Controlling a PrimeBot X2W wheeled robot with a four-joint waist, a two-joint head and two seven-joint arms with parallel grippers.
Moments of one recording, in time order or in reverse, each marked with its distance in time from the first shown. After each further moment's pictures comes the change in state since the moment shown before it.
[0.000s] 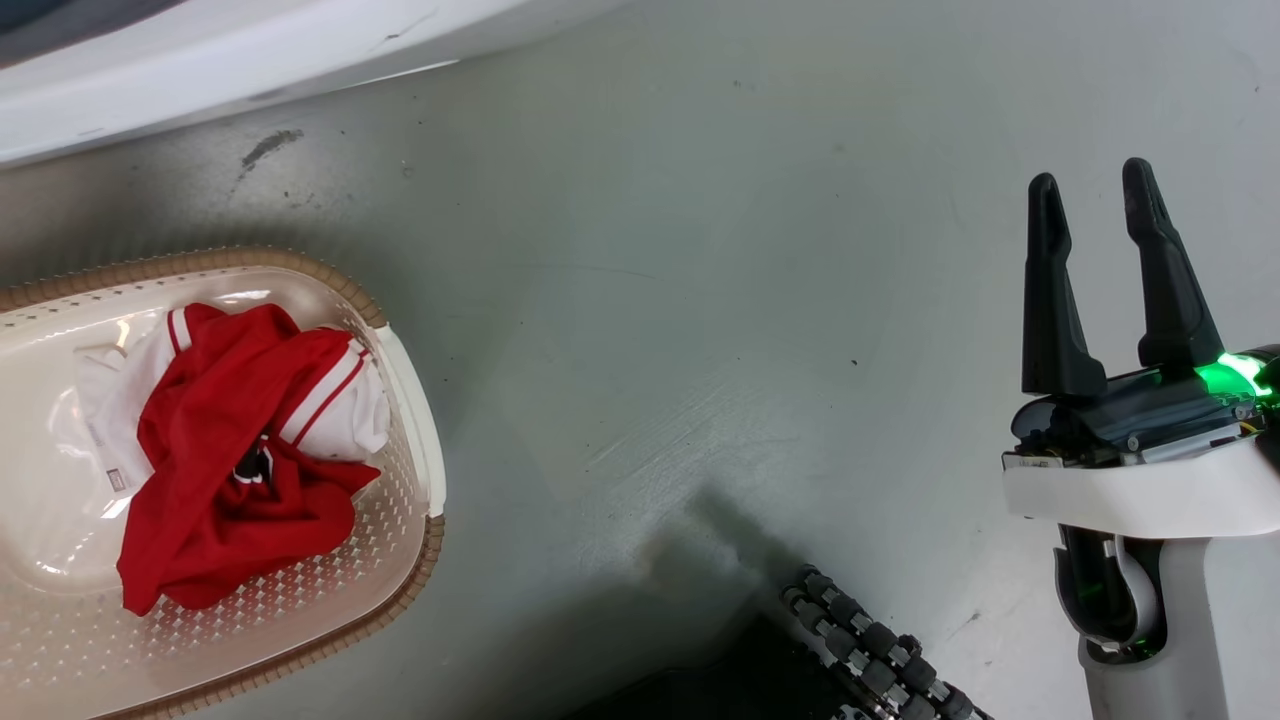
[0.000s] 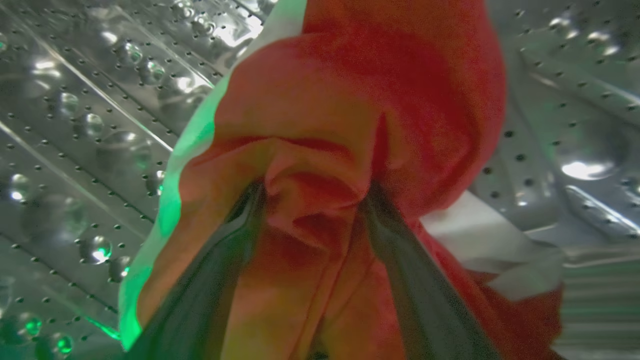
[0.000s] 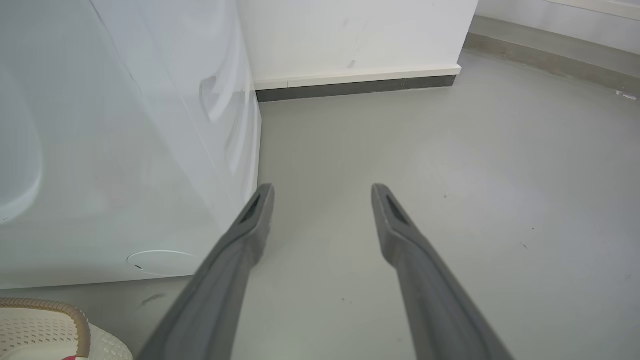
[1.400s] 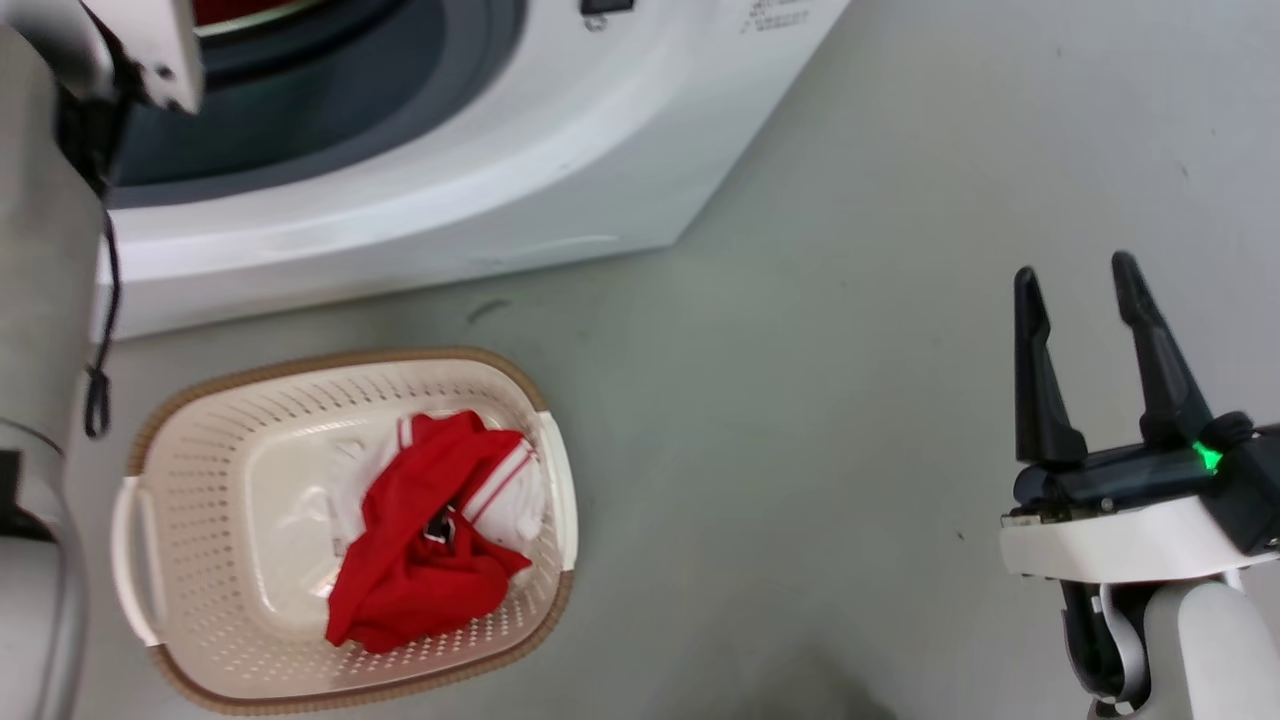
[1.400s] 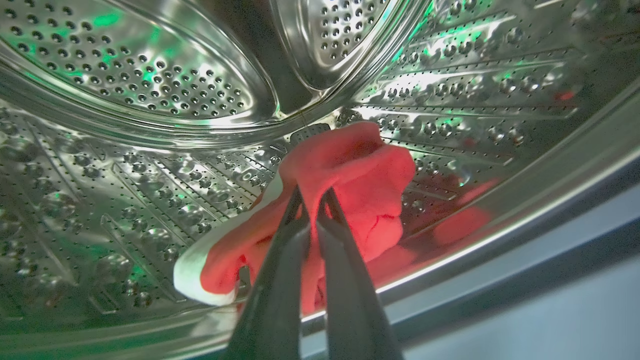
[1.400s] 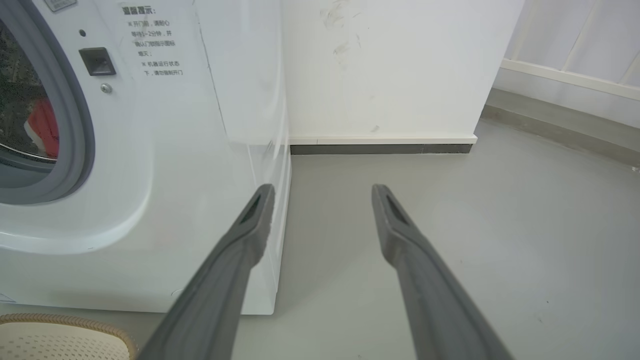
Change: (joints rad) left arm 0.399 -0.163 -0.169 0.042 -0.286 0.000 -0.645; right arm 0.090 0.001 -0.051 0.051 -0.172 0.000 0.000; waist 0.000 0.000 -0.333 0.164
